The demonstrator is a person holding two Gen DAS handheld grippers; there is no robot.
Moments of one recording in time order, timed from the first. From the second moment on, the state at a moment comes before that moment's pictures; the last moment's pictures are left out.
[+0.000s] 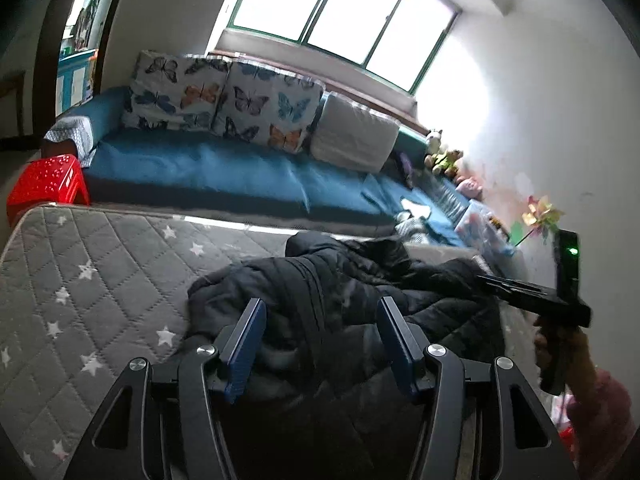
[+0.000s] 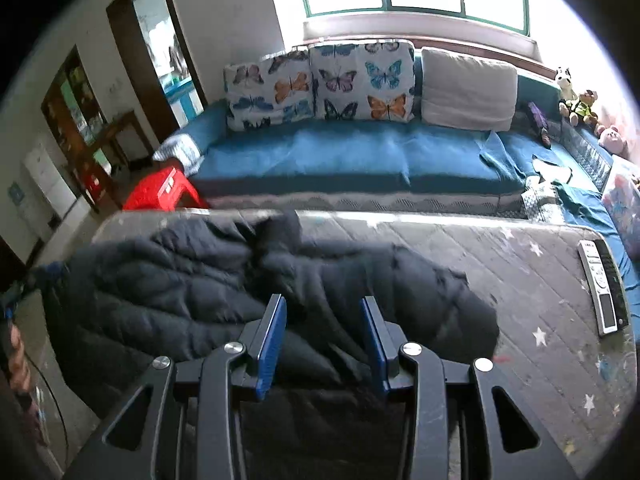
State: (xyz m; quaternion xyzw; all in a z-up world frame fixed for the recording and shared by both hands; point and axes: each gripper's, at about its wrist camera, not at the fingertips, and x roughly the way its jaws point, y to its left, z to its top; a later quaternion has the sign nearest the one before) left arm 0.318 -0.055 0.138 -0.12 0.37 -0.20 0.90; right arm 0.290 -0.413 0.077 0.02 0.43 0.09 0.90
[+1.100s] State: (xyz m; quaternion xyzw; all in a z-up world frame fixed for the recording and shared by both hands) left arm 0.407 -0.116 0.071 -0.02 0.38 -0.10 0.92; right arm 0.330 -0.364 0.059 -0.05 0.42 0.10 0.90
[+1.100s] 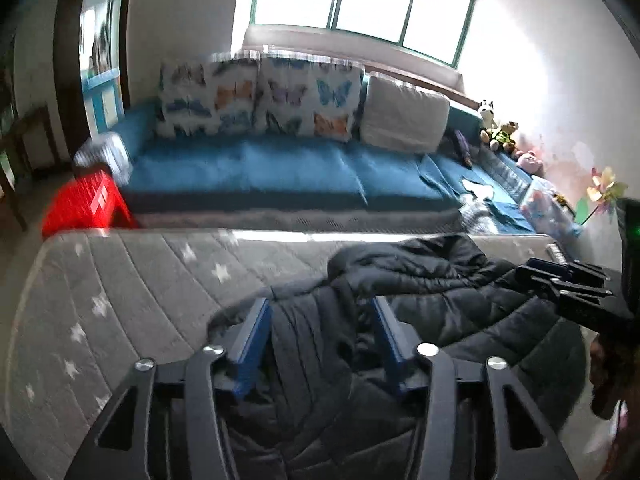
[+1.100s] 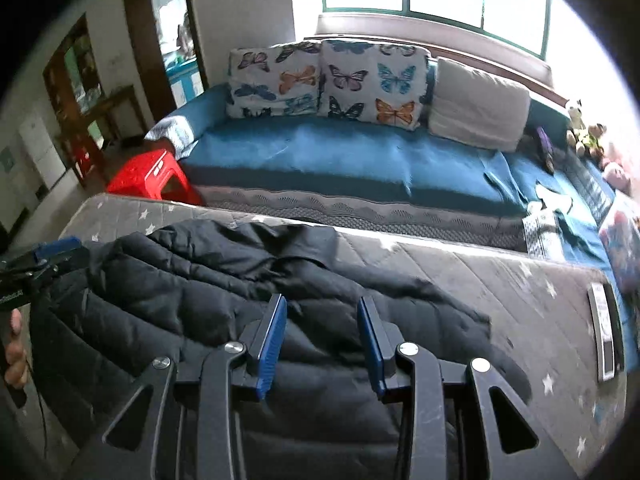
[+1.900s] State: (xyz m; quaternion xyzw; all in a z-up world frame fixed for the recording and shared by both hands) left arm 0.475 -0.161 -0.003 -0.03 0.51 -0.15 0.85; right arm 0.360 -0.379 0.001 -0.01 0.50 0.09 0.86
